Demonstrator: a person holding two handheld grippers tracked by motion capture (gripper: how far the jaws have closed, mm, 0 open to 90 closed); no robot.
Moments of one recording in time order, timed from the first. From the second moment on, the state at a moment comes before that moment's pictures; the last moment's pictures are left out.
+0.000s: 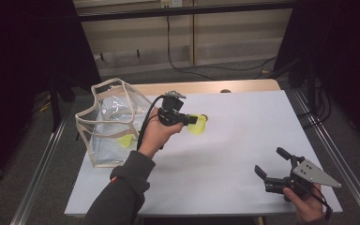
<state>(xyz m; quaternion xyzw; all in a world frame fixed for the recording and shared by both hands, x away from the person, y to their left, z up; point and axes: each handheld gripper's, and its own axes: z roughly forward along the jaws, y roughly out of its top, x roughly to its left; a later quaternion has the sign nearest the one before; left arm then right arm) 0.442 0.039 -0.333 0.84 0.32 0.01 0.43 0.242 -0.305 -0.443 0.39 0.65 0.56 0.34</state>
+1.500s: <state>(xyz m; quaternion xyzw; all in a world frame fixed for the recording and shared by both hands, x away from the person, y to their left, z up) 0.442 0.080 -0.286 0.84 0.35 0.02 0.41 0.241 -0.303 -0.443 0.39 0.65 0.57 0.33</state>
